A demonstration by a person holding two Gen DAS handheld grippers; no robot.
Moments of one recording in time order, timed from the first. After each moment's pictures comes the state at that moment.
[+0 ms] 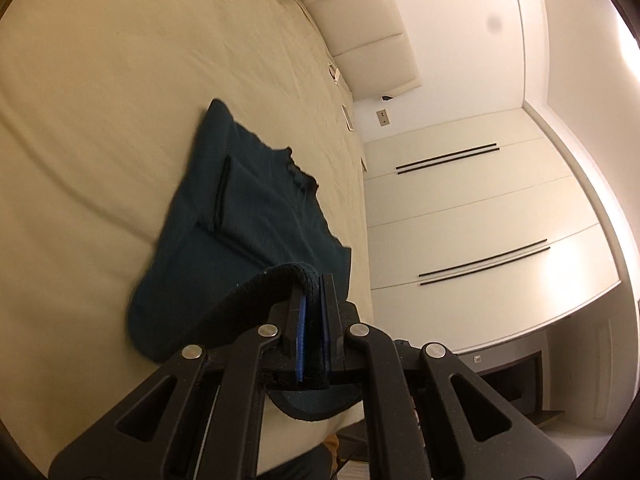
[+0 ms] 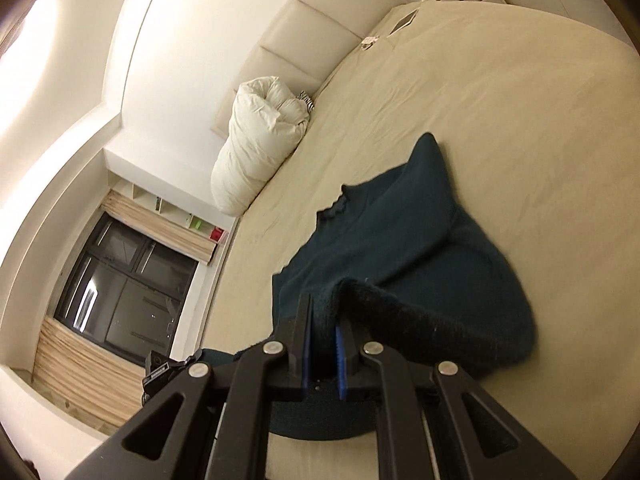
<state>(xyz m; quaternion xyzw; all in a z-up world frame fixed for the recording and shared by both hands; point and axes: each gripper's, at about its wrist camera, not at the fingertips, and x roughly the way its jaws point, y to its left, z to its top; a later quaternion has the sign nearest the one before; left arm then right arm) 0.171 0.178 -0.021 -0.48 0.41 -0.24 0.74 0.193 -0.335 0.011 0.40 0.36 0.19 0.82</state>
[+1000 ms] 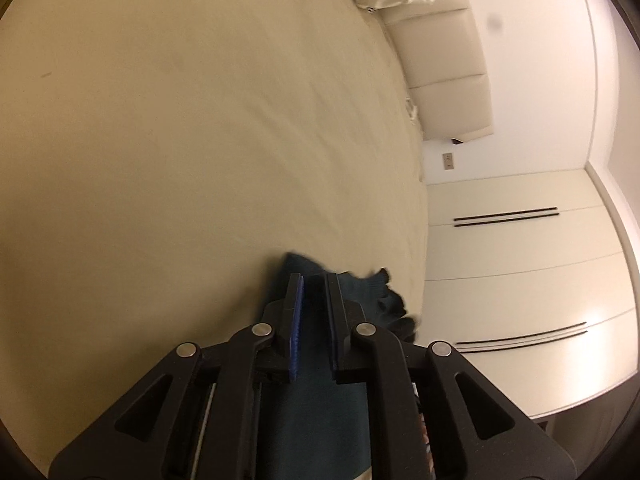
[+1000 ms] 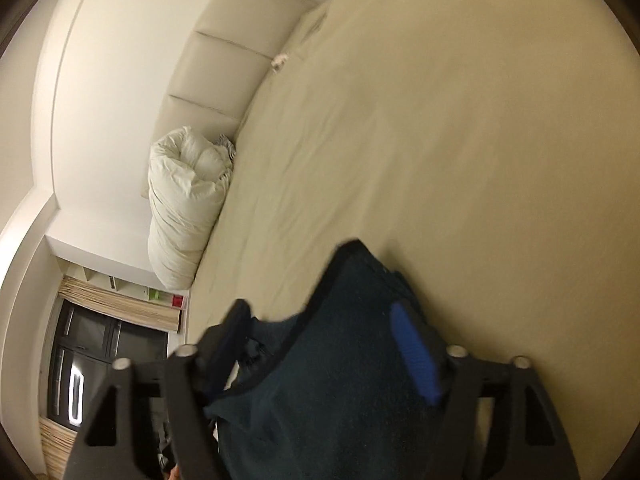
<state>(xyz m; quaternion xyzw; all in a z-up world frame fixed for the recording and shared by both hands) 0.392 0.214 -0.135 -0.51 0.45 -0.13 0.72 0.395 -0.383 -0.070 0.48 0.36 0.07 0.80</state>
